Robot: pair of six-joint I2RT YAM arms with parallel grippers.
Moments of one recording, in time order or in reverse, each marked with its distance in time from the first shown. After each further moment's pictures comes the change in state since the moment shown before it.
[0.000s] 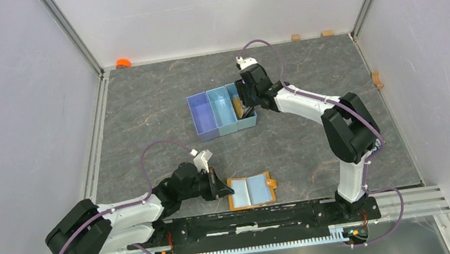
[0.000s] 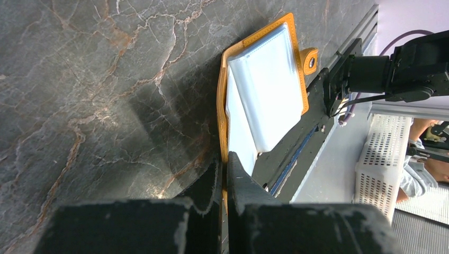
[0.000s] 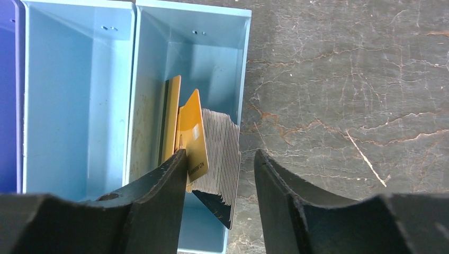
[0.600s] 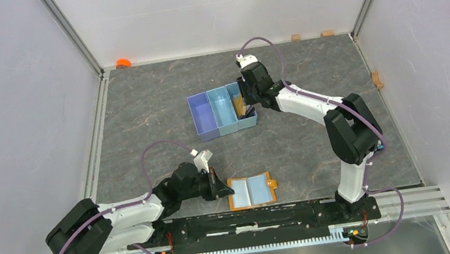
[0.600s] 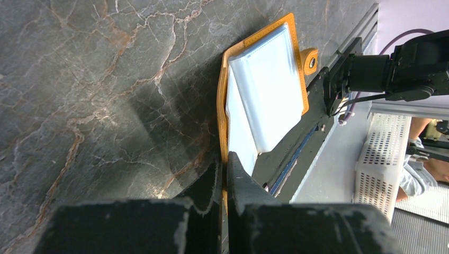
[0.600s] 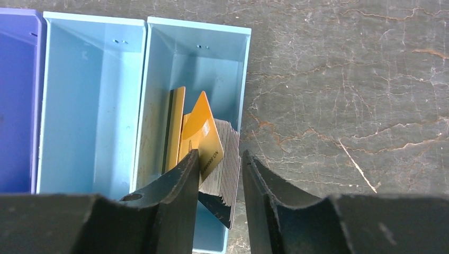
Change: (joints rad) left arm 0.000 0.005 -0.001 0.006 0.004 0.000; right arm -0.002 -0.020 0.000 0.018 -0.001 -0.022
